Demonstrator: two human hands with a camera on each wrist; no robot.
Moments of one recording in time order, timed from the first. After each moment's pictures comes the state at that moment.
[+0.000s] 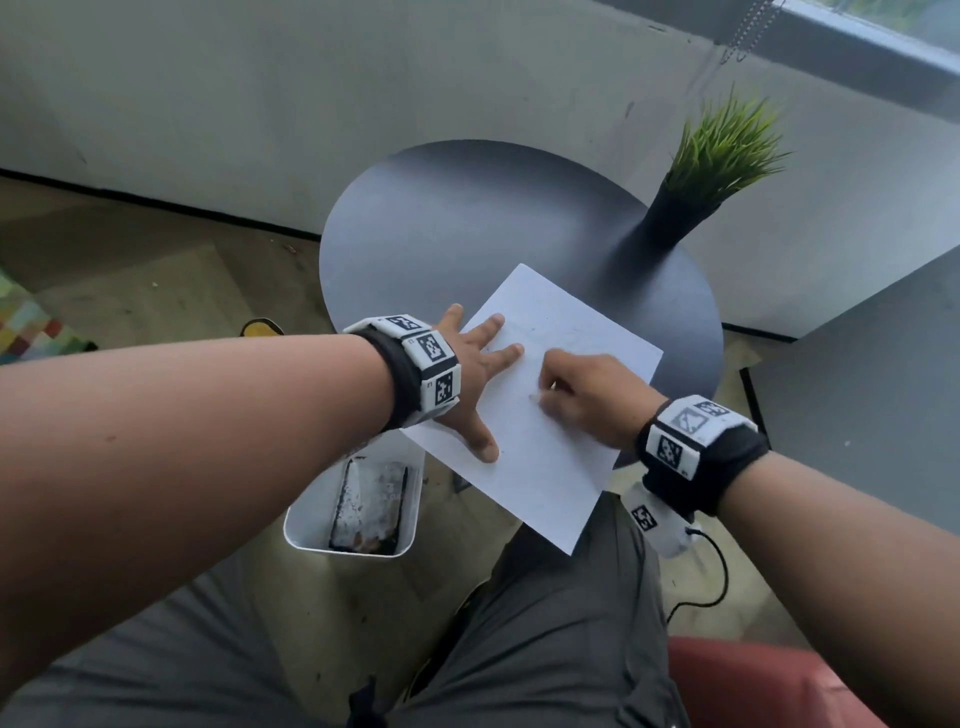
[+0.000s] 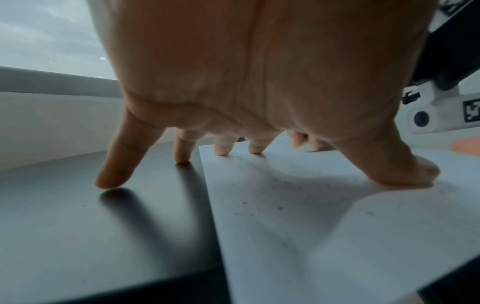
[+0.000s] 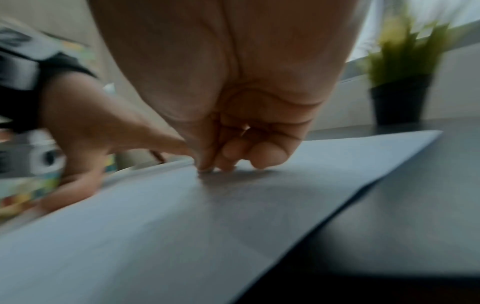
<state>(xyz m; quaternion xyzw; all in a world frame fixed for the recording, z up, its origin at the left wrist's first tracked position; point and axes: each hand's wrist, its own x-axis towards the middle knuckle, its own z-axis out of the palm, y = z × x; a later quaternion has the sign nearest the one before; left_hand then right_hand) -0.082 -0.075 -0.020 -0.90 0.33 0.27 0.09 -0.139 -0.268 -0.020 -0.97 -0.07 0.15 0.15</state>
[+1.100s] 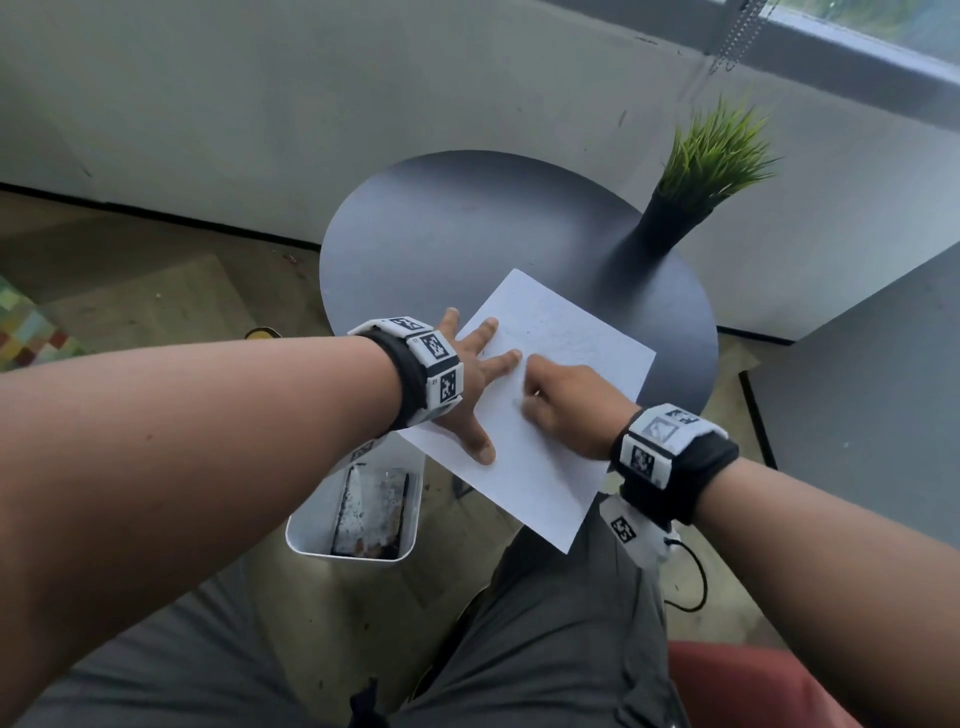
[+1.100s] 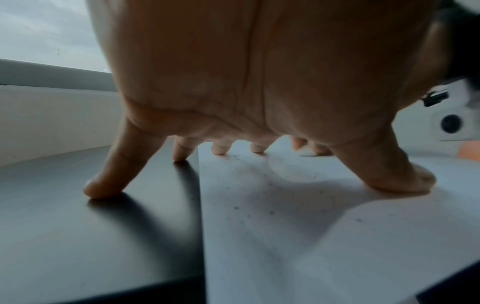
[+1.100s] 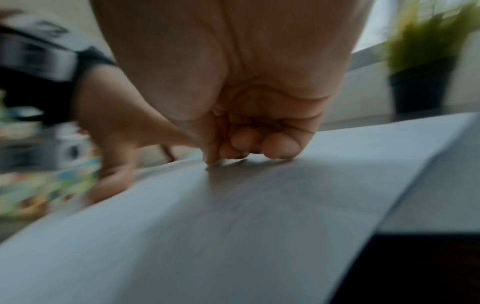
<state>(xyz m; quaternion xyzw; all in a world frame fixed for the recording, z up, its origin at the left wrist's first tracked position) -0.078 -0.077 -0.028 -0.90 0.32 0.29 0.08 -0.144 -0.249 -0.026 -0.97 -0.05 0.17 0.14</state>
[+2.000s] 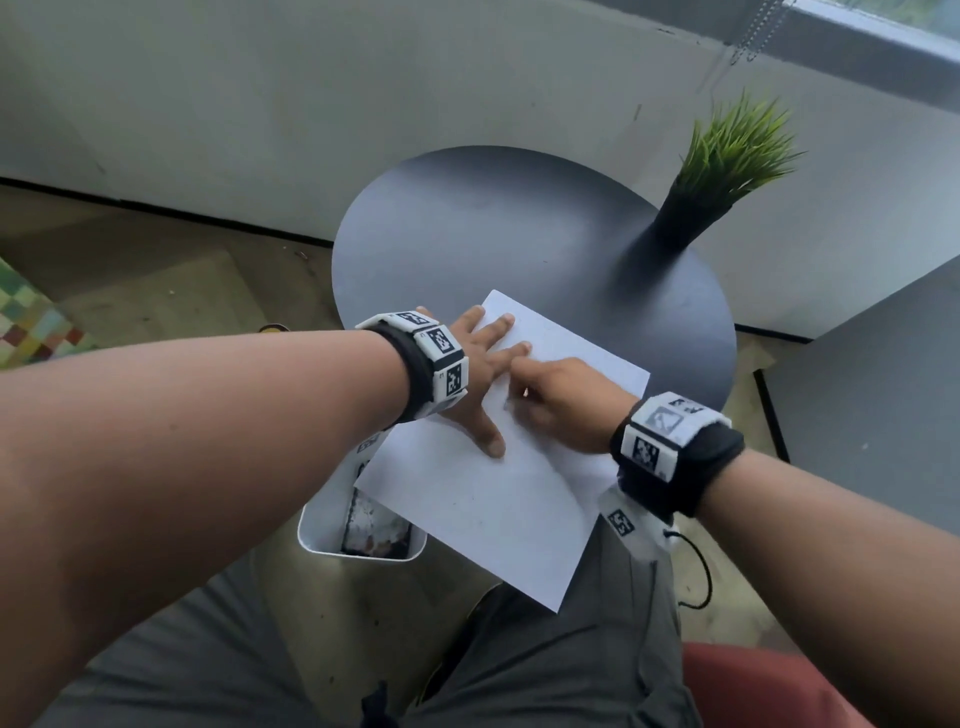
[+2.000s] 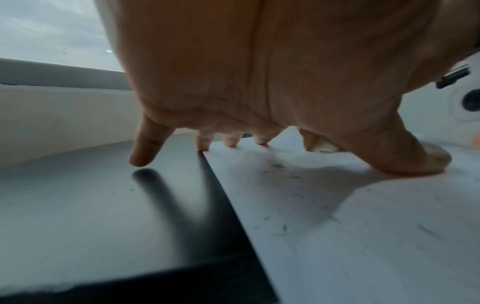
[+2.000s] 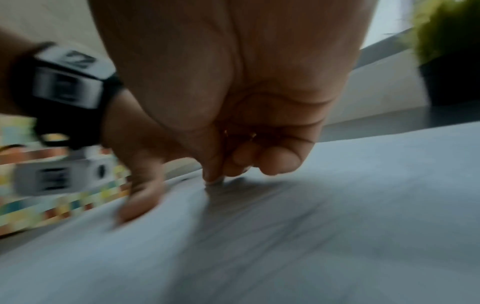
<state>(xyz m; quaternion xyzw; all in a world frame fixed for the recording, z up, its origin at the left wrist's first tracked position) -0.065 -0.070 -0.039 -0.90 0.35 0.26 0.07 -0.132 -0.232 -0.024 -0.97 -0.13 0.17 0.13</state>
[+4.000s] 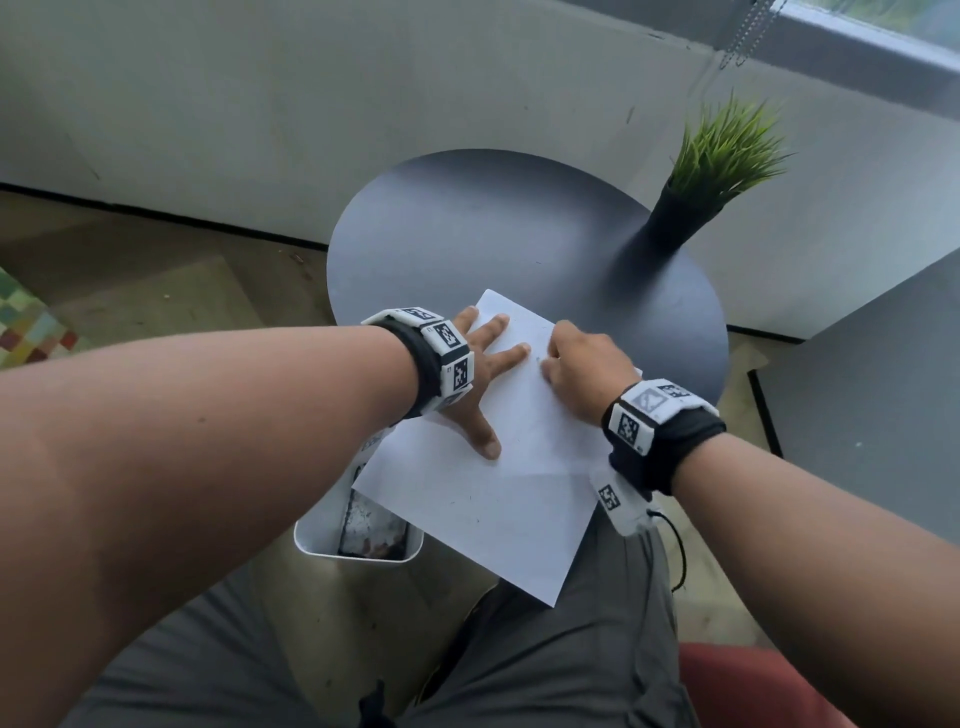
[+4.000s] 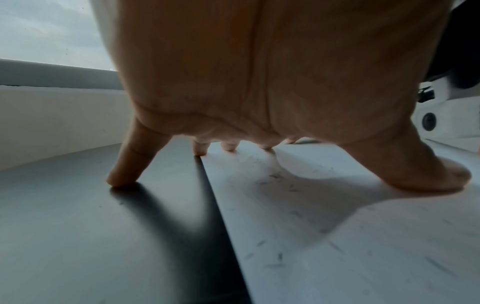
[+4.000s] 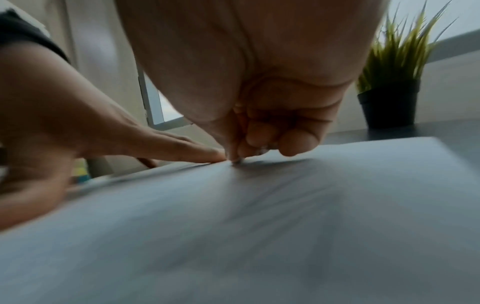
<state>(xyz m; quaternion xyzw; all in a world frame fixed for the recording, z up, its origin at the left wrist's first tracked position) -0.062 -0.077 -0.043 -0.89 0.35 0.26 0.09 -0.113 -0.251 -0.030 -0.99 0.06 0.11 0.10</state>
